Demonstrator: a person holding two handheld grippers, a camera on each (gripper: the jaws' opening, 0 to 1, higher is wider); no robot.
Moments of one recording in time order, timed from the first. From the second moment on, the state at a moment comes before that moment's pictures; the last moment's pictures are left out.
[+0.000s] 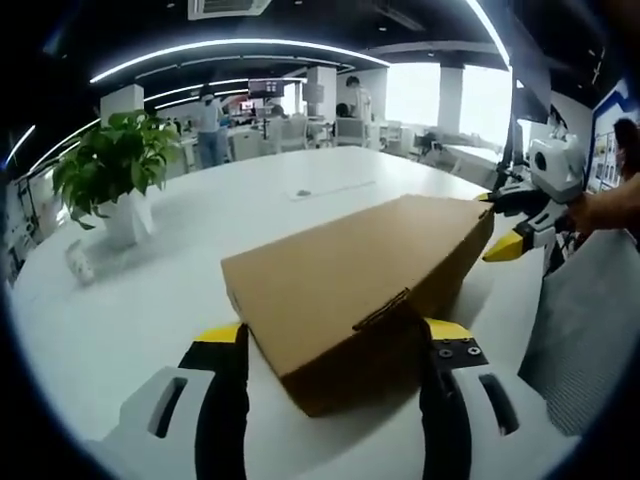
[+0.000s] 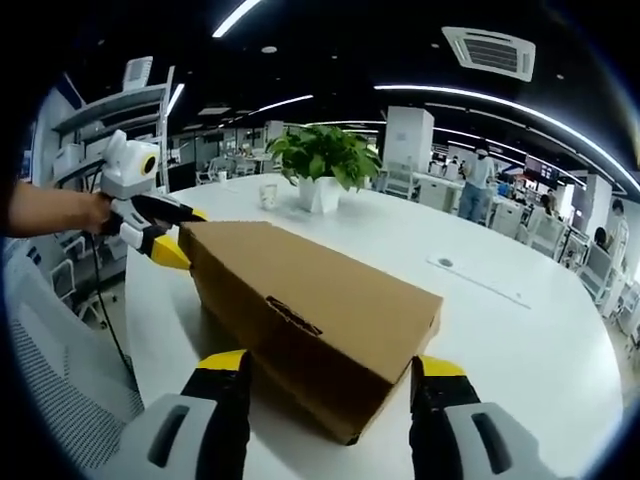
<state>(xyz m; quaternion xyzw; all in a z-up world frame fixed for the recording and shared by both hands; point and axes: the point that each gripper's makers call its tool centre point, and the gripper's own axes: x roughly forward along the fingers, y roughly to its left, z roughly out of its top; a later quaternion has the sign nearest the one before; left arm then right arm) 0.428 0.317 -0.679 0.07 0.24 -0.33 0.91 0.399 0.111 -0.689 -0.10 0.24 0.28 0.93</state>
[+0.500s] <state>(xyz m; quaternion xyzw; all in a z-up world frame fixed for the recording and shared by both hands) 0.439 0.317 -0.651 0.07 0.22 -0.34 0.91 0.412 0.104 -0.663 -0.12 0.21 0.28 0.93</state>
